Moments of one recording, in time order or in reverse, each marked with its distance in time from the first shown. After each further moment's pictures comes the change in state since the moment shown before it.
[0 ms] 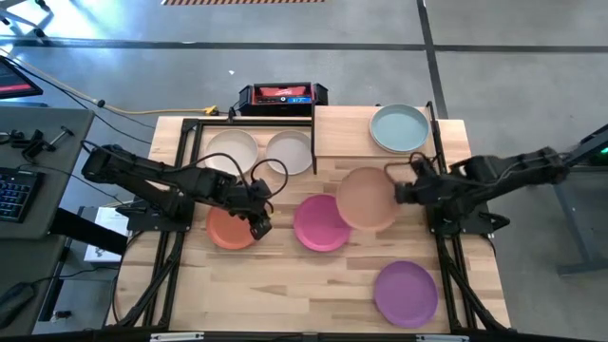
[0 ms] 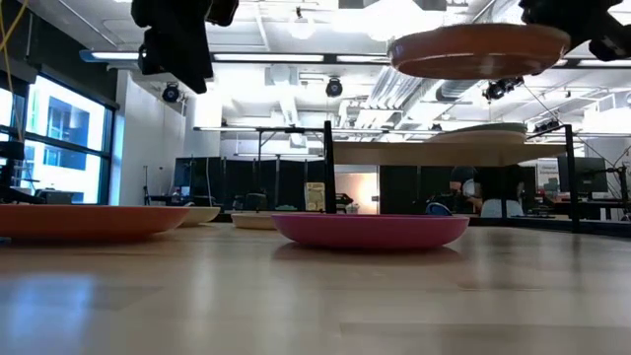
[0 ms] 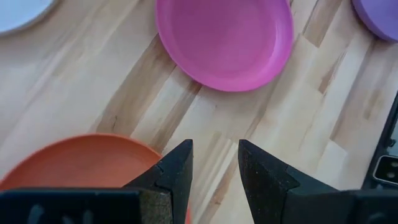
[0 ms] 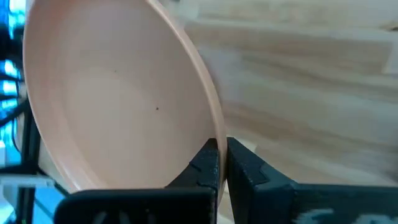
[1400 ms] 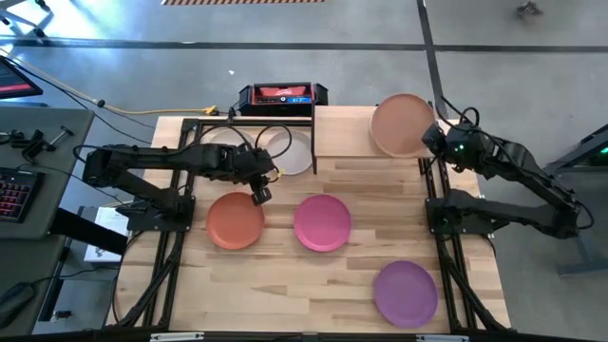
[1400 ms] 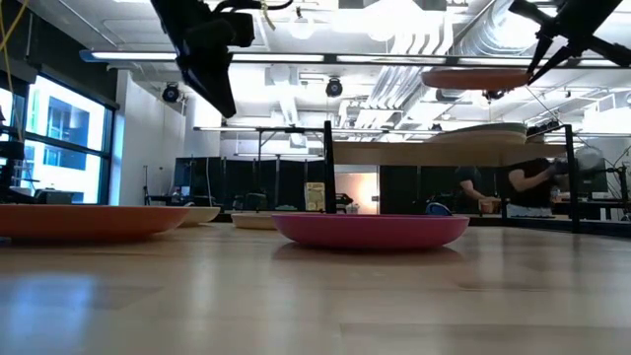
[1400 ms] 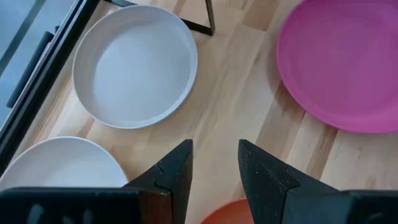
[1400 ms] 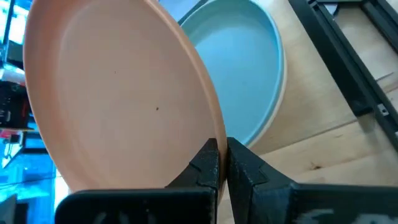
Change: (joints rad) left arm 0.285 0.000 0.000 -0.001 -0.163 0.531; right arm -0.746 -0.215 0.000 0.018 0.117 -0.186
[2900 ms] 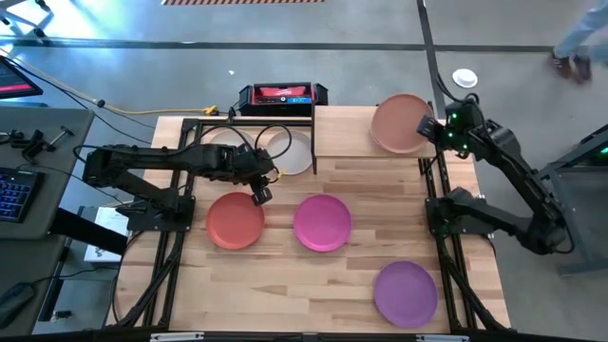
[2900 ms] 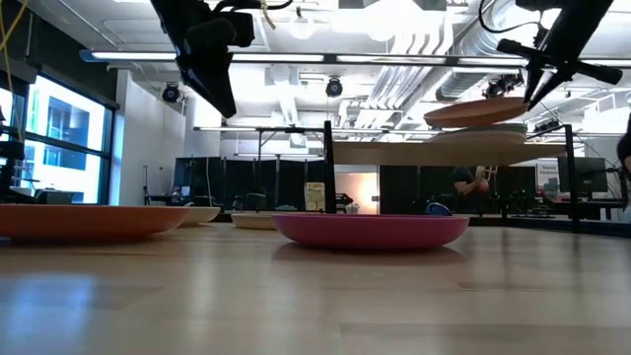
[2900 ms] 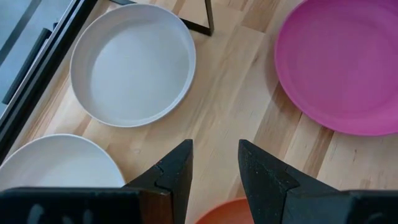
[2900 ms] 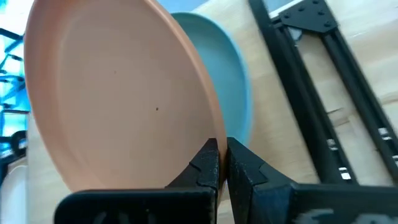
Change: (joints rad) left arm -0.001 0.000 0.000 0.001 0.002 -0.021; right arm -0.504 0.152 0.000 0.052 -0.317 -0.458
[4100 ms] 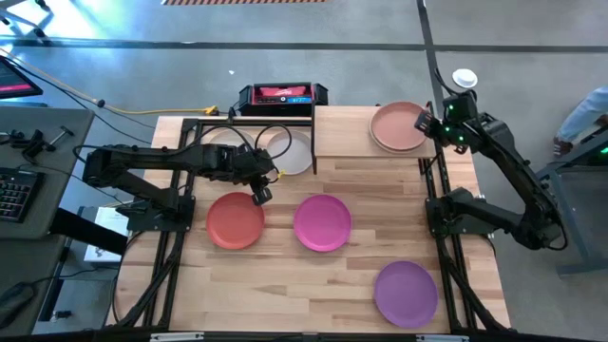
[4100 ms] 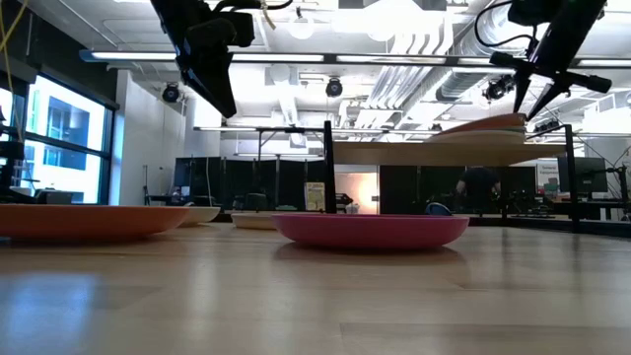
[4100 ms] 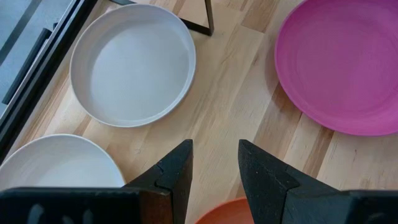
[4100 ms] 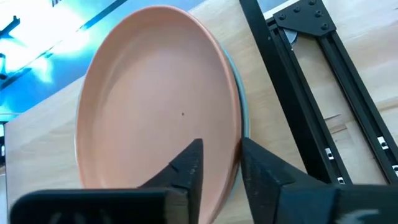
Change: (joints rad) left arm 0.000 0.000 0.000 0.000 0.000 0.000; right arm -0.094 0.084 0.000 0.045 -0.055 -0.064
